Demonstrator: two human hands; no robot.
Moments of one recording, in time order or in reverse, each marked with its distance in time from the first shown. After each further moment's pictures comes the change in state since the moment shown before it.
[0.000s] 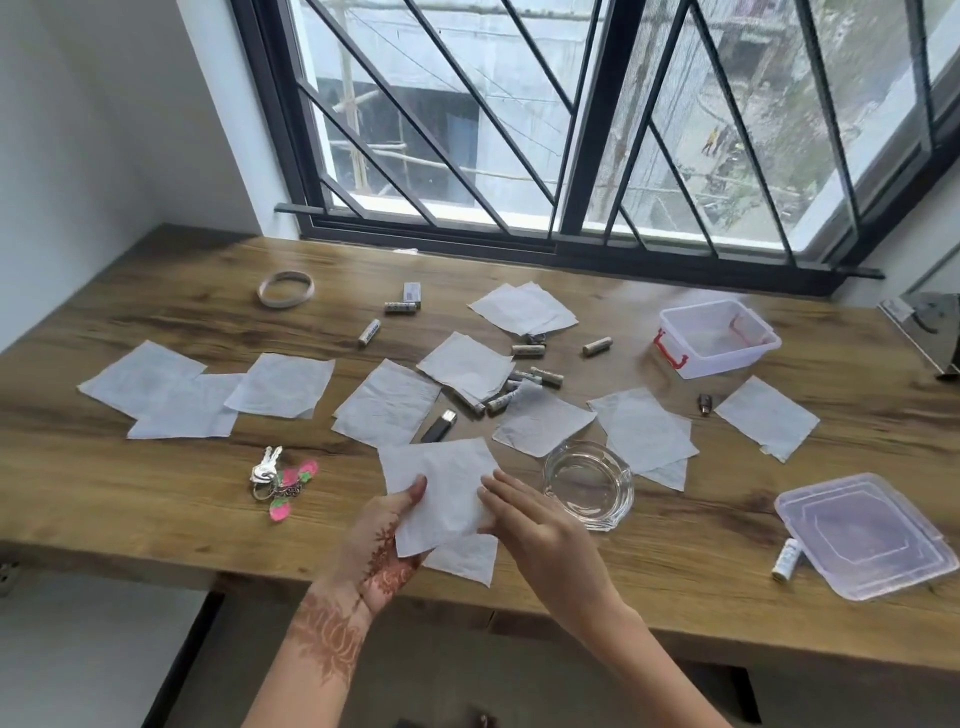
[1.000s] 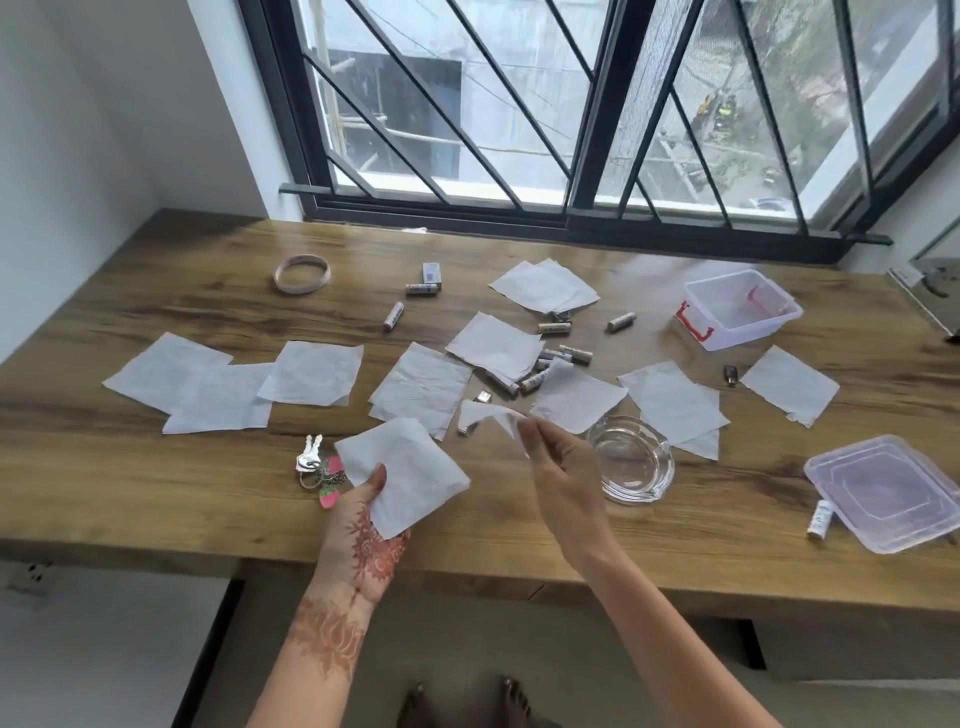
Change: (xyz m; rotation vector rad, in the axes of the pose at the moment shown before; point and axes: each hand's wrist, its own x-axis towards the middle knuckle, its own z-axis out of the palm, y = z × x) left_hand -0.009 0.031 -0.053 -0.216 0.115 0.135; right_hand 0.063 -0.059 0.002 0.751 0.172 0.830
